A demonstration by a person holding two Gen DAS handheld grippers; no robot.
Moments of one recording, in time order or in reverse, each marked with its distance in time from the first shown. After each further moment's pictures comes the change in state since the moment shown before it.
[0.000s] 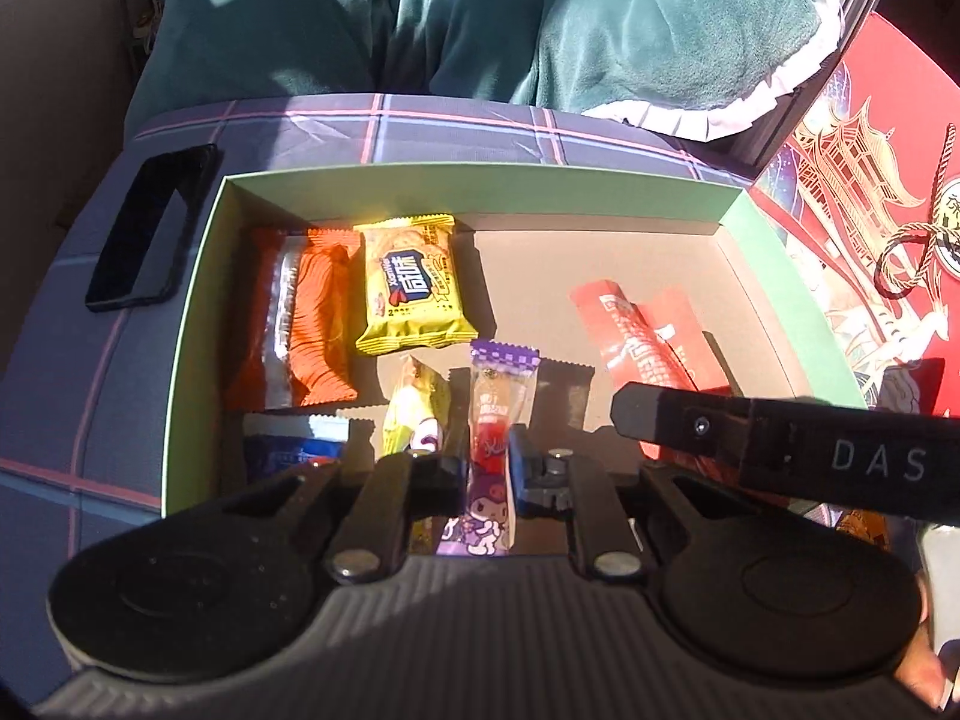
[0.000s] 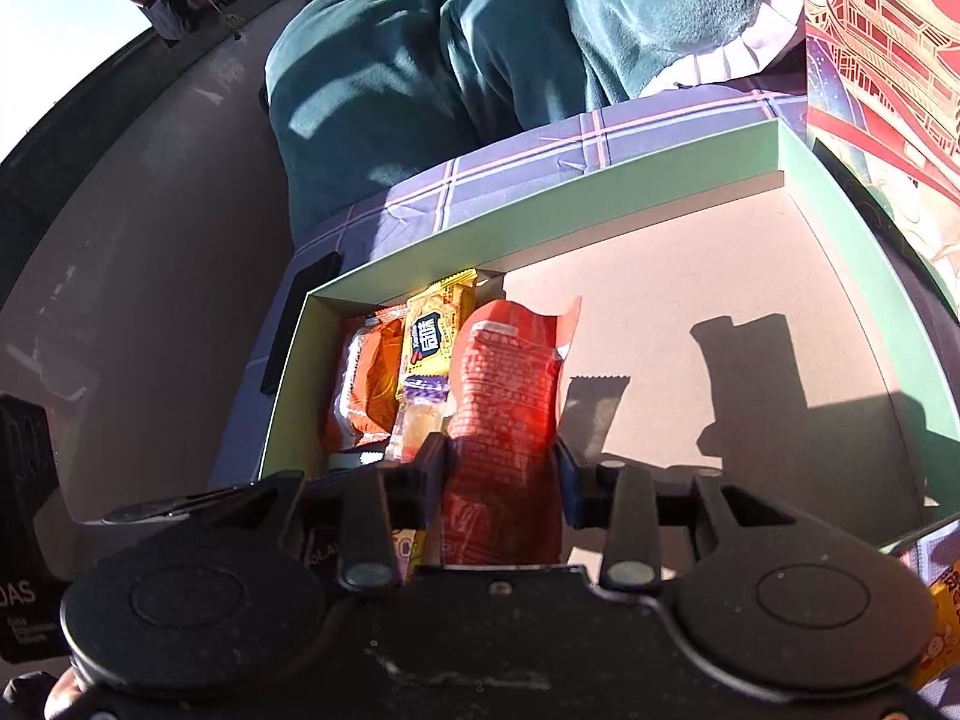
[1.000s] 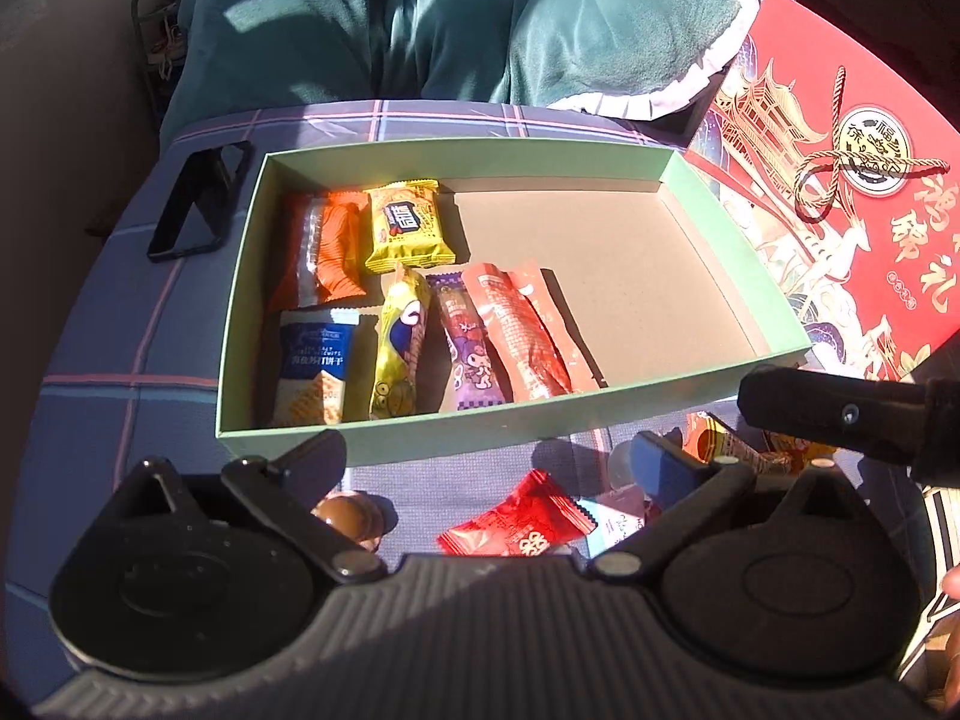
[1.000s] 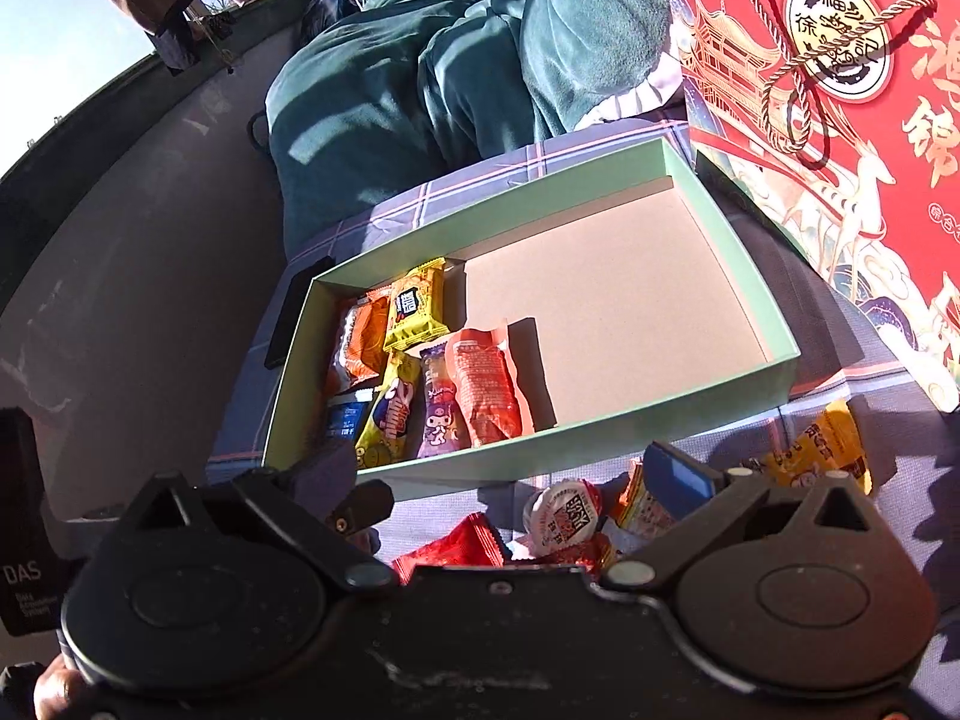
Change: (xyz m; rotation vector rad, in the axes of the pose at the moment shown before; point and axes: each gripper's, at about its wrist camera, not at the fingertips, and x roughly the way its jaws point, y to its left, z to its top) left arm -0.086 -0.024 -0.074 0.047 -0.039 0.006; right arm -0.108 -0.003 -0.075 0.008 -0.106 -0.089
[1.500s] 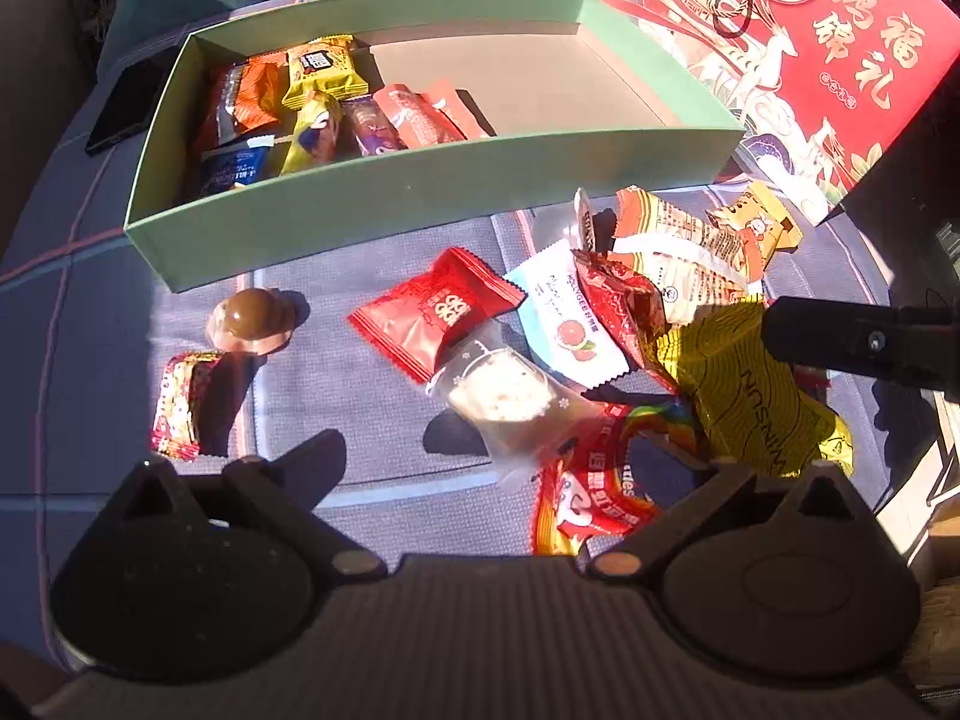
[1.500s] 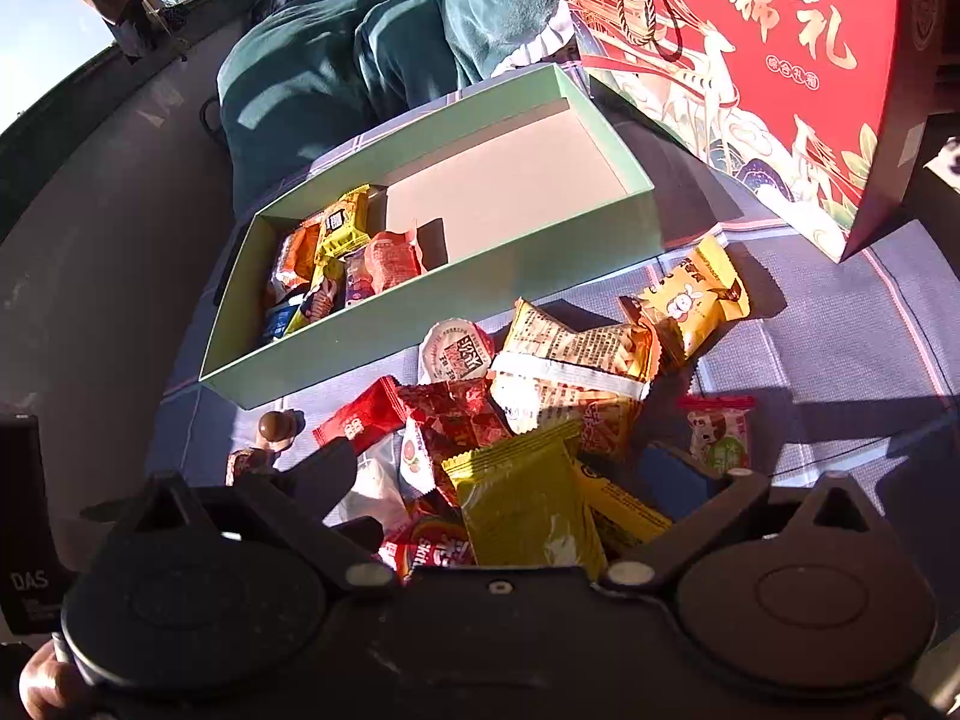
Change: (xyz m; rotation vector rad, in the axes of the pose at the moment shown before) left arm 0.008 -0.028 -0.091 0.115 0.158 -0.063; right arm -0.033 -0.040 -0.086 0.056 0.034 -0.085
